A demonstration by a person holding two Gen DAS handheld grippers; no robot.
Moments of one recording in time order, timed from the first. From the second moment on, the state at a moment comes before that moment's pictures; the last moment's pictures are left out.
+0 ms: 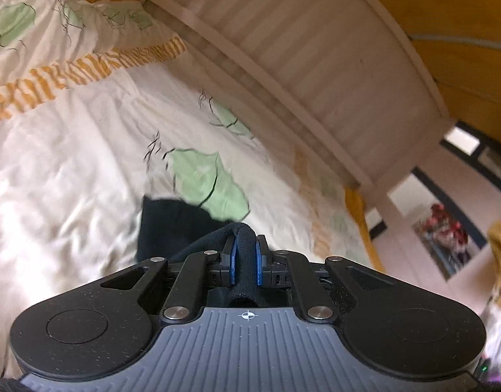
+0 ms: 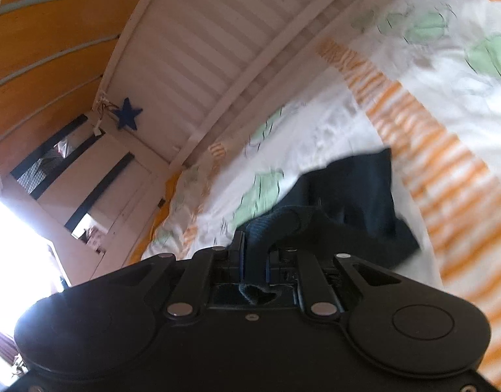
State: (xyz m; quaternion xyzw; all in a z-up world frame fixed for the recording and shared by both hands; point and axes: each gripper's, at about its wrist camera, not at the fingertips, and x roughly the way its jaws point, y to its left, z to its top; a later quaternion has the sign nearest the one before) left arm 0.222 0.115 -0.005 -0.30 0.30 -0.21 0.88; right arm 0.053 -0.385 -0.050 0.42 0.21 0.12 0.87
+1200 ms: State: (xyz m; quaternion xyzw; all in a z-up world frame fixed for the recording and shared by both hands) left arm 0.285 0.019 -0.048 -0.11 0.33 -0.19 0.92; right arm 0.170 -0.335 -0.070 0.13 0.22 0.04 0.97
